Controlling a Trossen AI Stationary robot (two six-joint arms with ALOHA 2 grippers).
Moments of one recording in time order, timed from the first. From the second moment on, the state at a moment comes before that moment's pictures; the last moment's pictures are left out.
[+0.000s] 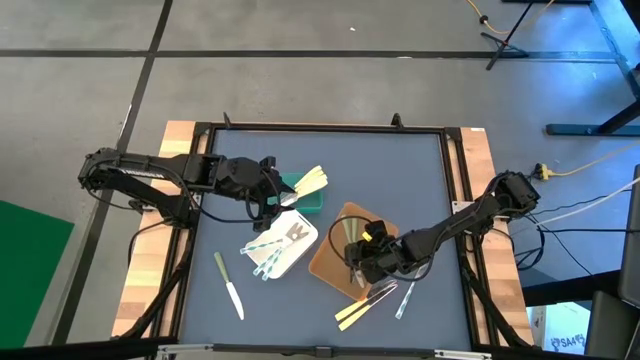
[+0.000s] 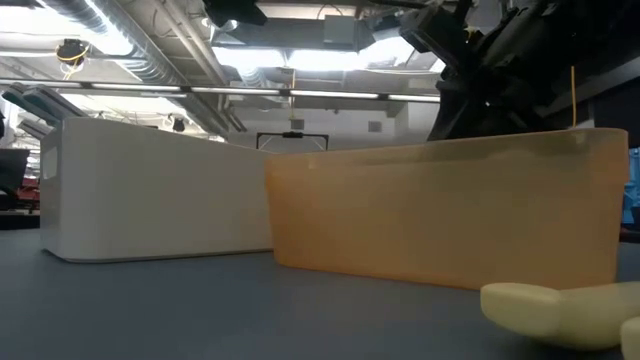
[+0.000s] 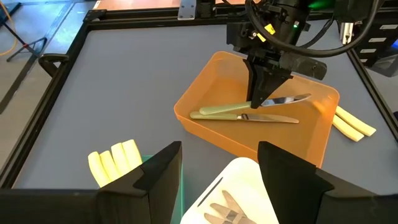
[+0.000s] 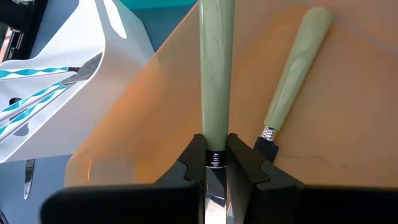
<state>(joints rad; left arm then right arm) -0.06 1.20 1.15 -0.57 -0.11 -0.02 0.48 1.68 0.99 -0.37 0.55 1.68</state>
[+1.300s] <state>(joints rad) -0.18 1.20 1.15 -0.75 -0.12 -0.19 0.48 1.68 0.99 -0.37 0.56 1.68</state>
